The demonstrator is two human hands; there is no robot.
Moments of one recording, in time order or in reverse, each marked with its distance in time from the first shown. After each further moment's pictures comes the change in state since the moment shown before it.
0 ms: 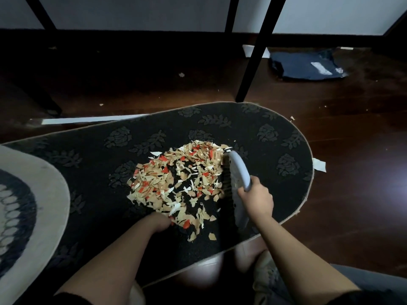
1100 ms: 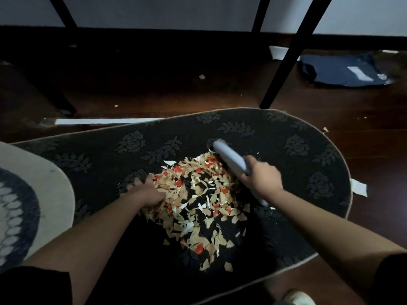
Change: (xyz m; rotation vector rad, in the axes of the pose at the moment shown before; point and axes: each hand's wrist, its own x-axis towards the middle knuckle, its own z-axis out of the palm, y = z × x) left_hand 0.040 -0.010 -0.114 0.069 0.284 -0.148; right_hand 0.106 -0.067 0.011 -0.303 -0.063 -0.488
